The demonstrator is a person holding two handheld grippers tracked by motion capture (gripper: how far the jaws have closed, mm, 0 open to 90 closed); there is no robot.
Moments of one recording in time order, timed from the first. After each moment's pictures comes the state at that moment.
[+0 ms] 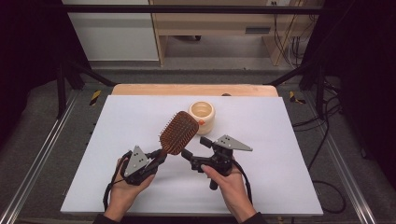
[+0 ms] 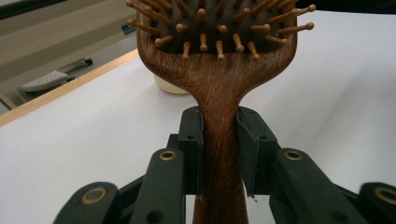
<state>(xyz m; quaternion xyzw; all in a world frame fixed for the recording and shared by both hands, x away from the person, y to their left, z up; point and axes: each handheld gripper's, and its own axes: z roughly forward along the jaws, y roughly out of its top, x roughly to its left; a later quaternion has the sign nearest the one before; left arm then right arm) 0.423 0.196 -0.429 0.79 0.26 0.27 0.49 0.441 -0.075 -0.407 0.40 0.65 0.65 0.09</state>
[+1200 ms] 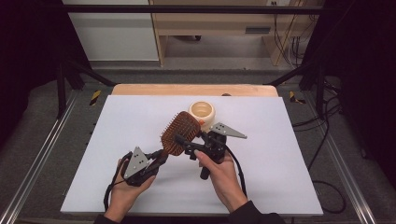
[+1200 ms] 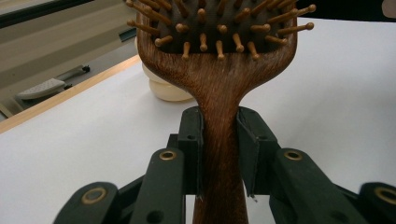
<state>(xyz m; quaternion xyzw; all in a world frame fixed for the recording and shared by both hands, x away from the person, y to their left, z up) 0.420 0.194 -0.427 0.79 0.25 0.27 0.50 0.461 -0.058 -0.383 0.40 0.62 0.67 0.05</state>
